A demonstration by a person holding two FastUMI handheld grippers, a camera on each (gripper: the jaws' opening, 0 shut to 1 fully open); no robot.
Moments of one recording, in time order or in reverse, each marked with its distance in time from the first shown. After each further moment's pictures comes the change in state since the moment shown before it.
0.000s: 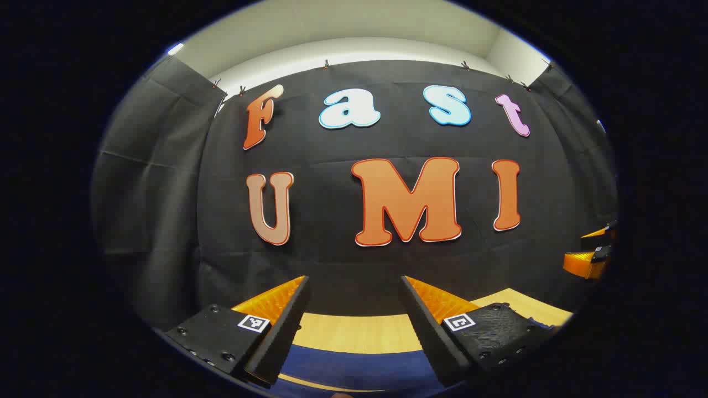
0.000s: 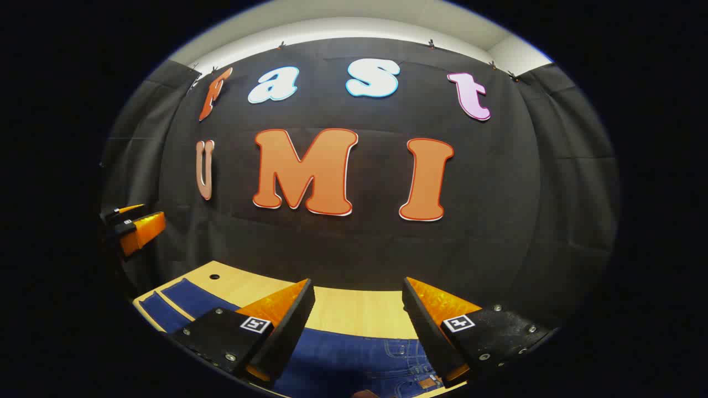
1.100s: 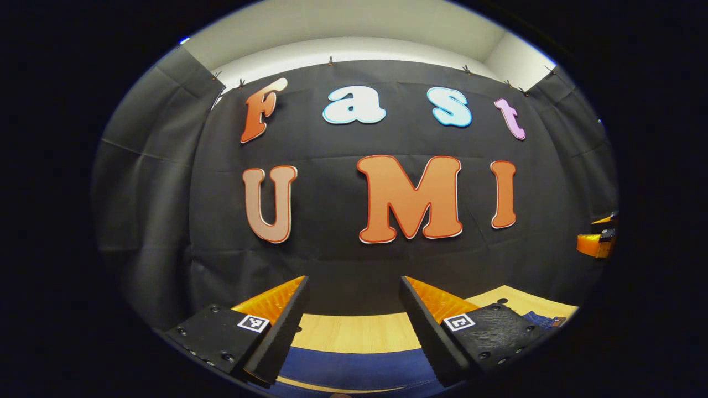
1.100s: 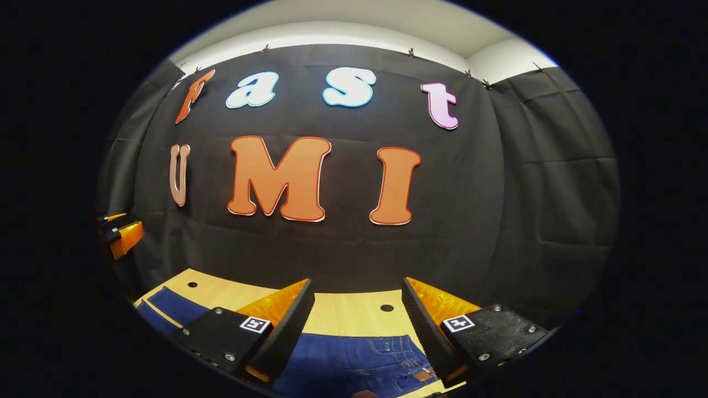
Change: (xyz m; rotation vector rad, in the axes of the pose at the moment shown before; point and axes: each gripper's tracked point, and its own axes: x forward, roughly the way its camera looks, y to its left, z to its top) left arm 0.006 0.066 -0.019 -0.009 0.012 -0.043; right arm -0.032 0.003 0.012 0.031 -0.034 -0.151
